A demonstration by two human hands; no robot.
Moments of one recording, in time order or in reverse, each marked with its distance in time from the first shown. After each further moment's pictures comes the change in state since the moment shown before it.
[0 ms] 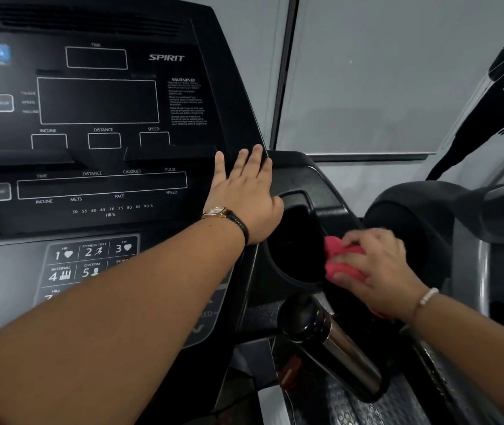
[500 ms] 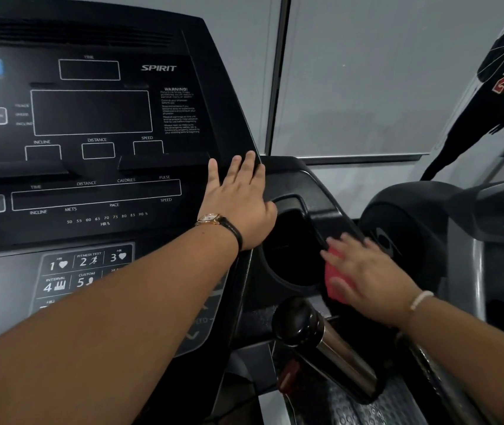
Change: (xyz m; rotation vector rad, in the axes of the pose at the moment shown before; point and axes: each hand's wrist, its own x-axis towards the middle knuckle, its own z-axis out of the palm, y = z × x) left_hand 0.000 0.001 -0.002 0.004 -0.010 0.001; right_hand -0.002 -0.003 0.001 -0.190 -0.245 0.007
